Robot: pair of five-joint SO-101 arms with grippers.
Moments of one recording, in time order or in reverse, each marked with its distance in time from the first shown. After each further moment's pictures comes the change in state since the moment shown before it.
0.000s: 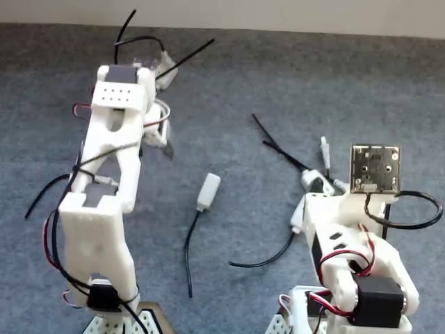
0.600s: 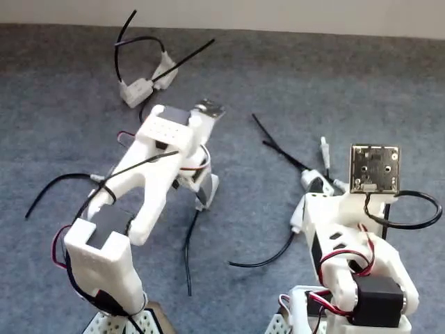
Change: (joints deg) left arm 15.1 -15.4 34.7 -17.1 -11.7; right arm 0.0 0.0 0.0 0.0 0.0
